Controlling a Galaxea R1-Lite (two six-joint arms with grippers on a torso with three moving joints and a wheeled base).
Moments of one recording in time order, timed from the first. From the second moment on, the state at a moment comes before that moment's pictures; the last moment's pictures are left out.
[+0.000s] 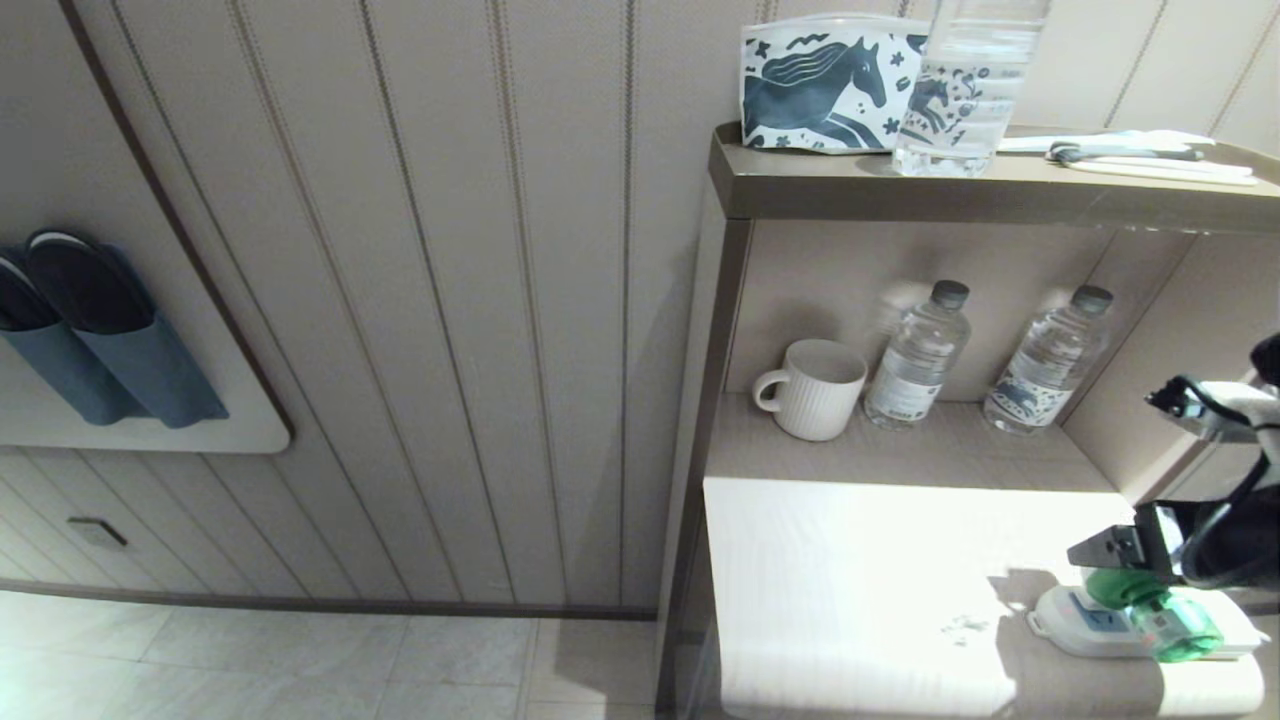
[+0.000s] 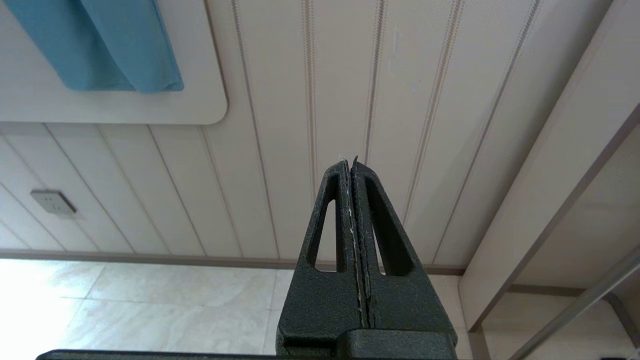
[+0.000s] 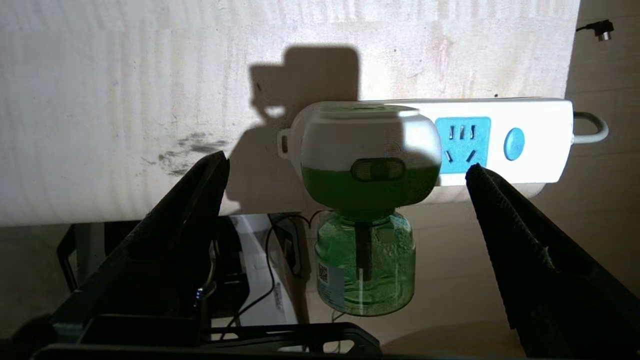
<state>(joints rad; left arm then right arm) 0.00 0.00 0.00 -0.04 0.00 0.02 -0.13 1.39 -0.96 0.51 -0.03 0.03</state>
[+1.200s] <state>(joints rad) 0.00 0.00 0.00 -0.04 0.00 0.02 -0.13 1.52 -0.96 0.46 -0.03 -0.02</state>
